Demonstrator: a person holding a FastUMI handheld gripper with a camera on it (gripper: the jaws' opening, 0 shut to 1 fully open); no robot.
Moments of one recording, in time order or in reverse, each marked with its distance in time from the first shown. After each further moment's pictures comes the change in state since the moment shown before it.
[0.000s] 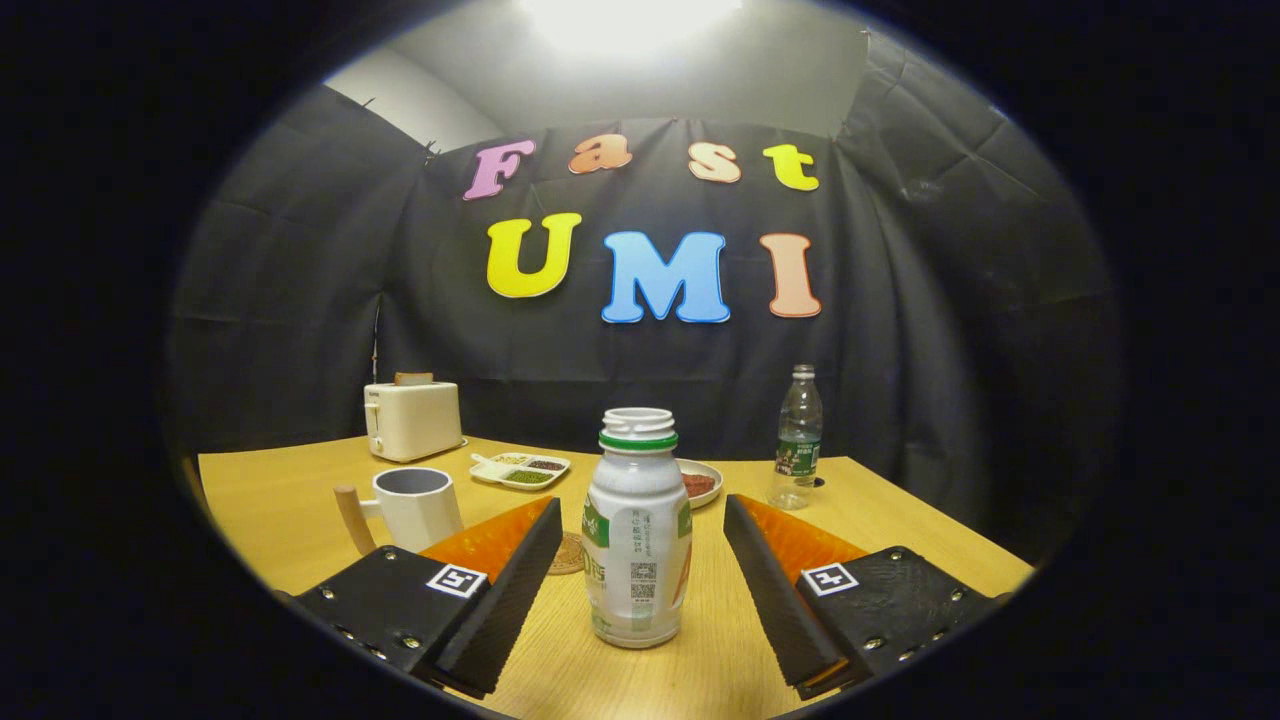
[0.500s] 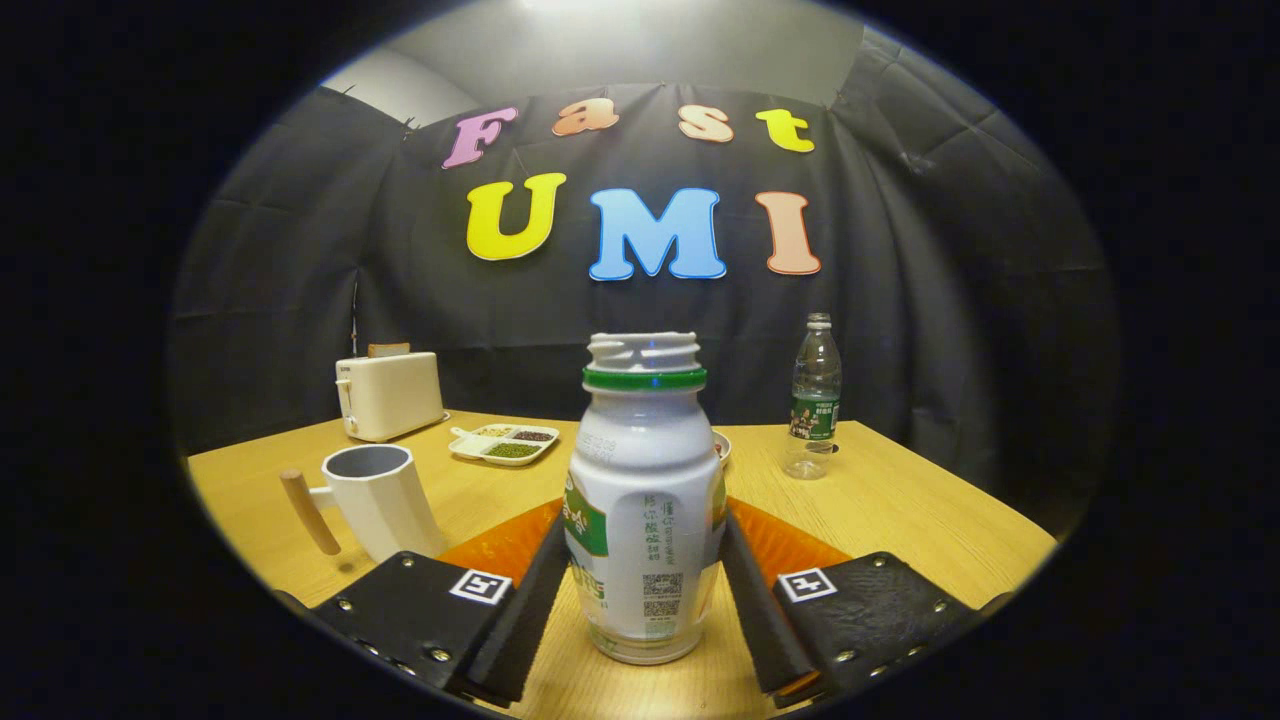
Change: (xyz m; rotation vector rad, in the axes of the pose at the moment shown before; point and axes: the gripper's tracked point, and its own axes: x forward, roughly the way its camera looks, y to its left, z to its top) arm 0.044 0.003 -0.031 0.019 0.087 -0.043
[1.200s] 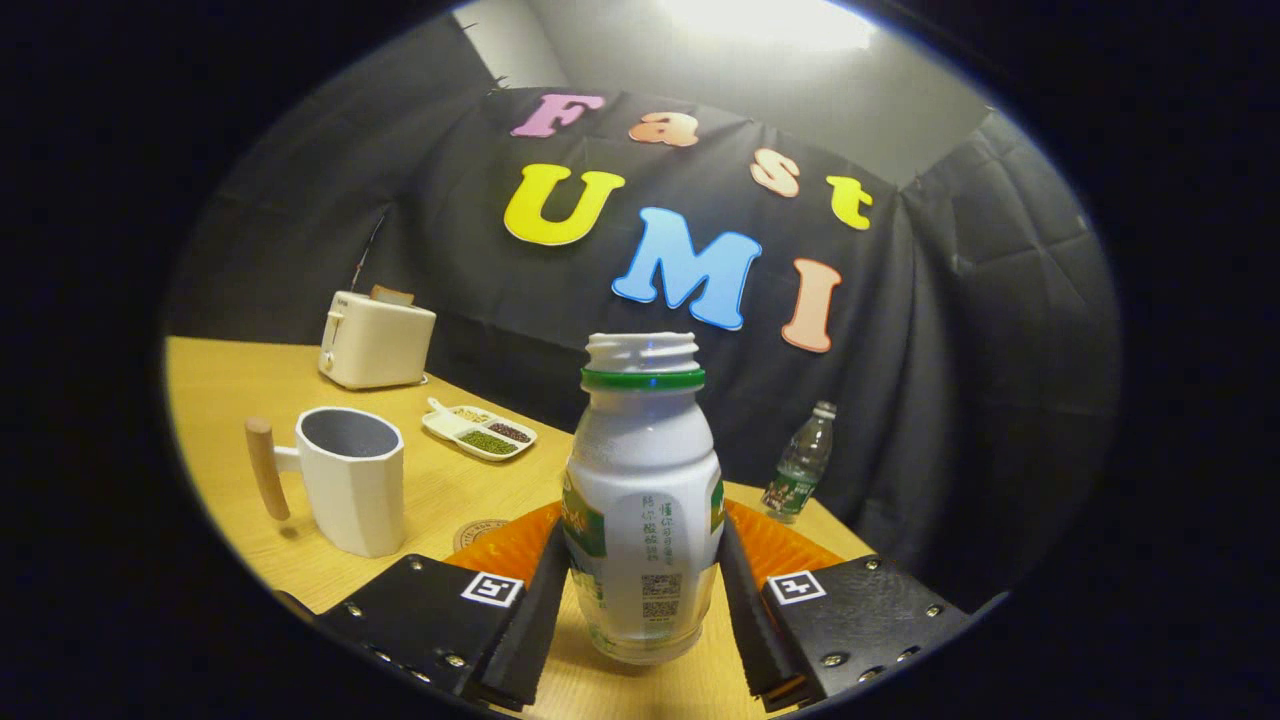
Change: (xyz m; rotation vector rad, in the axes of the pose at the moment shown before) arm 0.006 0.023 0.039 -0.401 -0.079 -0.090
